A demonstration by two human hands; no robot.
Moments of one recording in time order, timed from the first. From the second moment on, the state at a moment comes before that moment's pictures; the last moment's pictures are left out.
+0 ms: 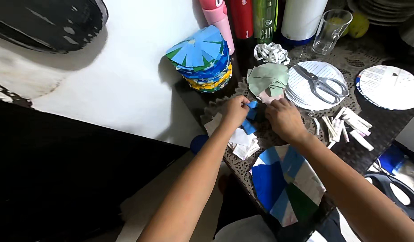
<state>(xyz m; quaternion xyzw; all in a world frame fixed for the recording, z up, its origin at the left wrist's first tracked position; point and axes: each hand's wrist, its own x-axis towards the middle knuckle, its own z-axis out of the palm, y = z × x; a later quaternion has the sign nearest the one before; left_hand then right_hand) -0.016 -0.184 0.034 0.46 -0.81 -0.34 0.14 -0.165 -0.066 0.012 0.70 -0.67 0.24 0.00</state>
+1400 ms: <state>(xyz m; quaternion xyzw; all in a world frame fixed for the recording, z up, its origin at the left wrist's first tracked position) -0.035 -0.033 0.055 0.32 -0.80 -0.42 0.27 -0.144 0.063 0.023 0.34 -0.66 0.65 -0.19</state>
